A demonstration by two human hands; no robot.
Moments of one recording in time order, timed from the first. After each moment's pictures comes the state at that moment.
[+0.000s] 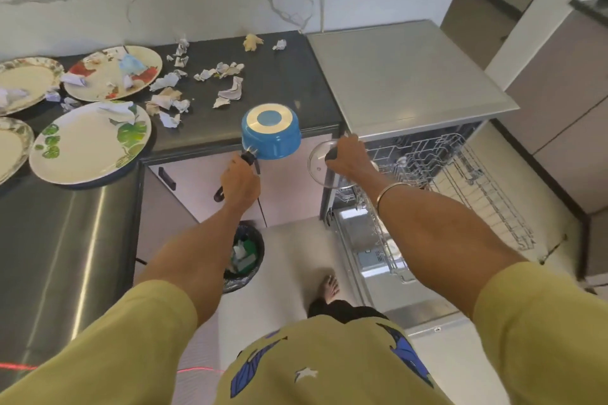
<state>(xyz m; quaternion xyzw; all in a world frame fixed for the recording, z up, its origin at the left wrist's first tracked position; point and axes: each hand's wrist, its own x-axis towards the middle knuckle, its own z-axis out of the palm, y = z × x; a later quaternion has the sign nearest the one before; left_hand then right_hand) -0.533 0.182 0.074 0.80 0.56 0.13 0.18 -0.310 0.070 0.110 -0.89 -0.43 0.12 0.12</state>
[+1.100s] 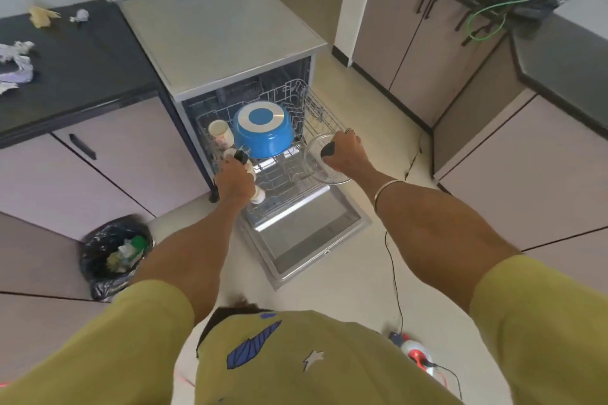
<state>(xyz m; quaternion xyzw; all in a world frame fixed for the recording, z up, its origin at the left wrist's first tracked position) -0.326 -0.186 0.038 0.86 0.45 0.08 0.22 -0.157 -0.374 0.107 -0.95 -0.27 0.10 0.14</state>
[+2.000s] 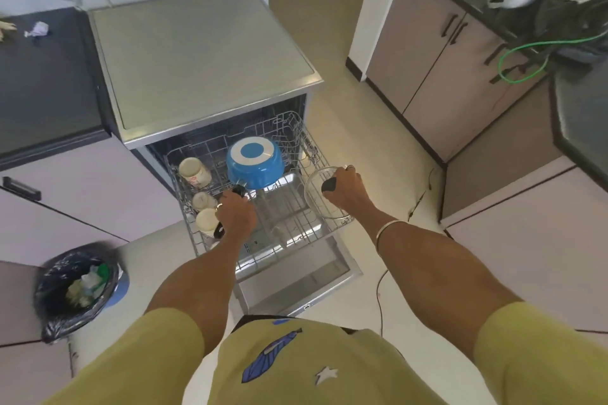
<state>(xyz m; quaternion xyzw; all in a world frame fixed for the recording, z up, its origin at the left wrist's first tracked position) -0.117 -0.163 -0.019 0.76 0.59 0.03 0.28 0.056 -0.336 0.056 -0.93 -0.29 0.18 0.13</state>
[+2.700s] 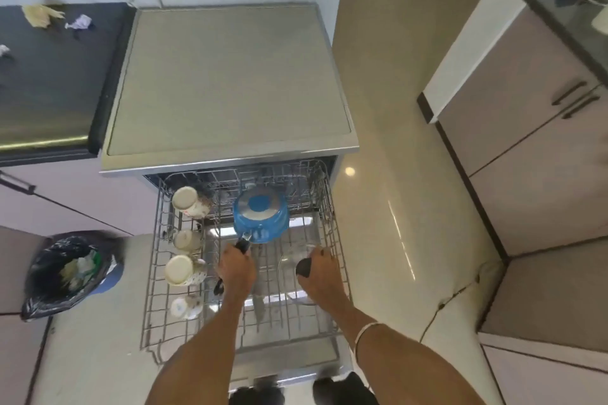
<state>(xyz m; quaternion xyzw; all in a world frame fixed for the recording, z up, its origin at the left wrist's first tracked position) 0.000 -0.140 -0.118 0.61 0.71 0.08 0.33 0.151 -0.264 -0.074 -0.86 -0.40 0.30 0.13</state>
